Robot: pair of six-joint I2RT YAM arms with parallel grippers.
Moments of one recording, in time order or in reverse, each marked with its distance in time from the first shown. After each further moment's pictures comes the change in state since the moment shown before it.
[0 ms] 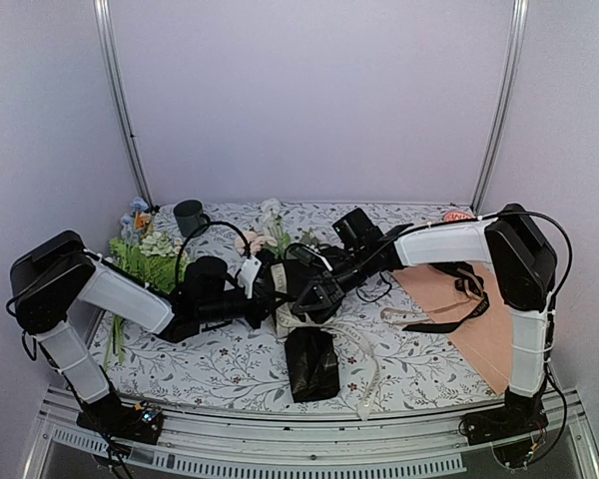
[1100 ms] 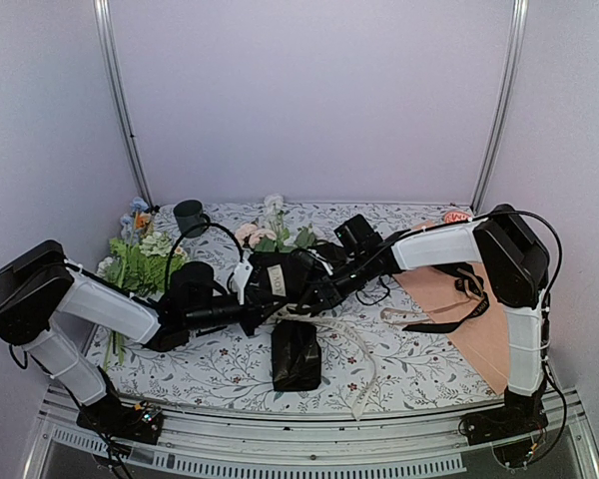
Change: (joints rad) left arm -0.043 -0.117 -0.093 0.078 0.034 0.016; right arm -0.021 0.050 -0.013 0.061 0.117 -0.045
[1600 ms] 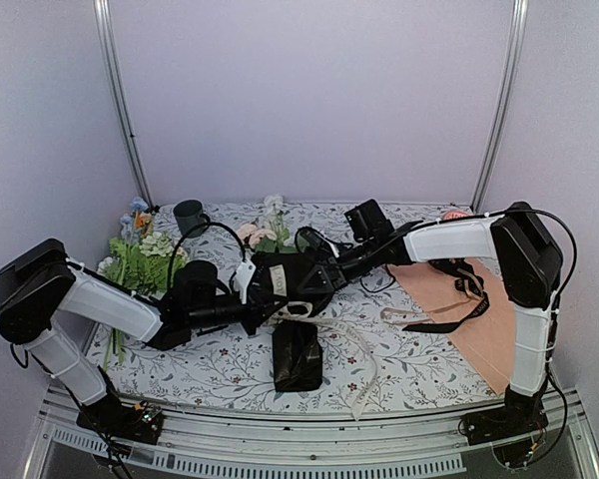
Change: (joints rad) left arm -0.001 0.011 0.023 -0.042 -0.018 0.011; right arm -0.034 -0.075 -0.016 0.078 -0.024 0.131
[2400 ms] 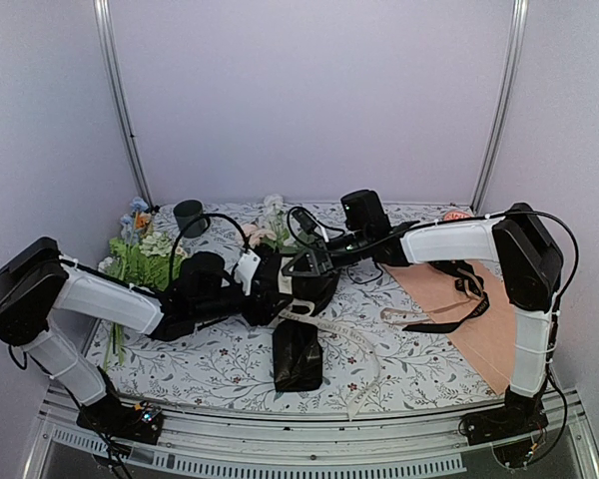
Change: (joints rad) left arm -0.005 -0.029 0.071 -0.159 -0.135 0.048; right arm 0.042 -0.011 0.013 0.266 -0.001 0.283
